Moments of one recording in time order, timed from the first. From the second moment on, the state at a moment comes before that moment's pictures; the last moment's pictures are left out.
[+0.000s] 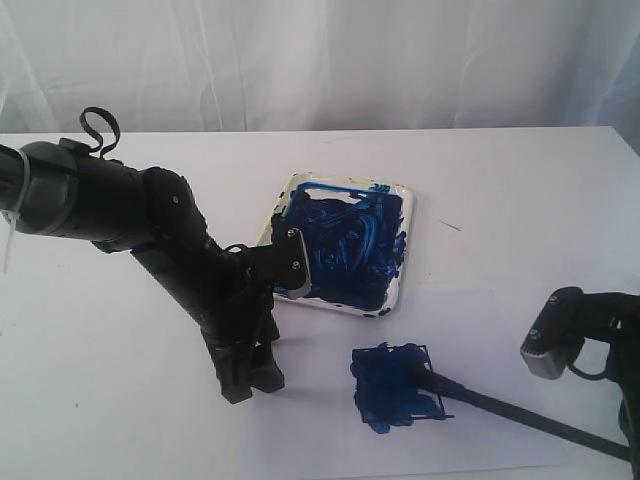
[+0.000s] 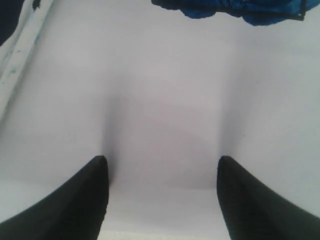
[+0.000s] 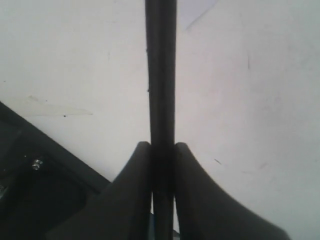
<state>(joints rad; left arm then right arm) -0.61 1.93 -1.12 -0.57 0.65 1.29 0.20 1.46 -0.76 -0.06 1.19 -0.71</state>
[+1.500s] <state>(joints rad) -0.61 1.93 -1.12 -0.57 0.65 1.29 0.20 1.45 -0.73 -0.05 1.16 -0.73</state>
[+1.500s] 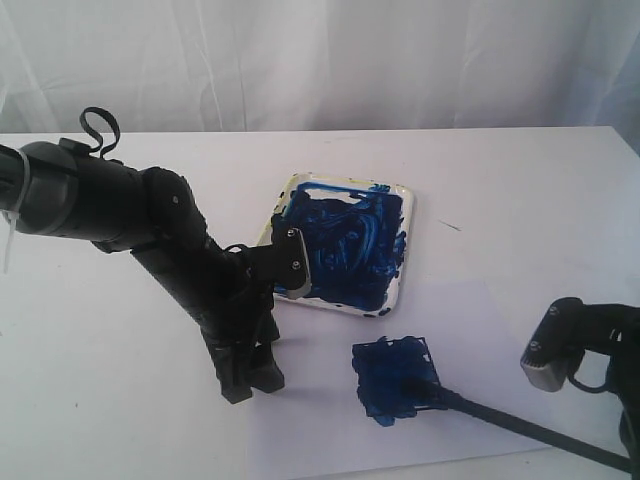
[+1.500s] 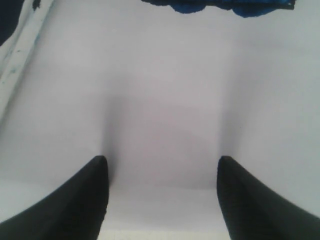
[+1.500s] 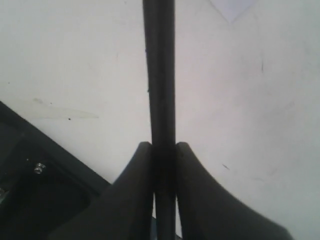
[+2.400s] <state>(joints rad) -0.61 1.93 -1.12 -0.57 0.65 1.29 0.20 1.46 -0.72 -0.14 1.16 -0.59</state>
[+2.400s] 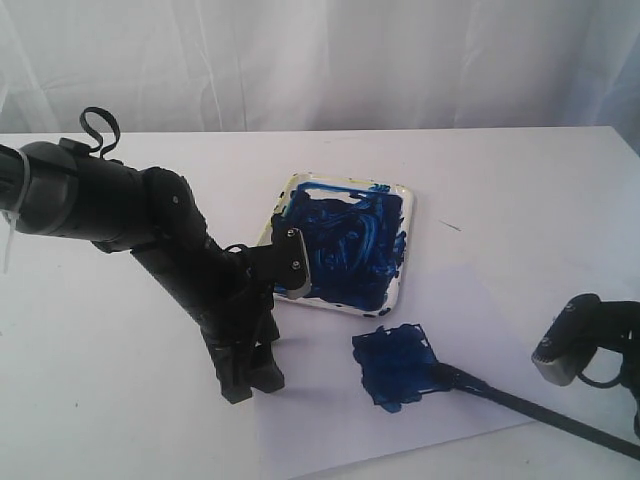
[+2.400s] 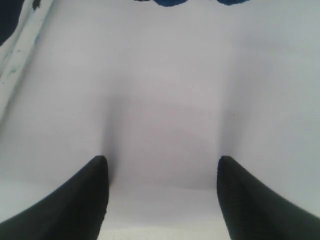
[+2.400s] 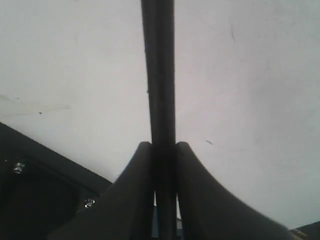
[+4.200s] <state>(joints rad) -0.61 1.93 -1.12 -0.57 0.65 1.29 0.20 1.40 -0.72 -0.14 1.14 -0.59</state>
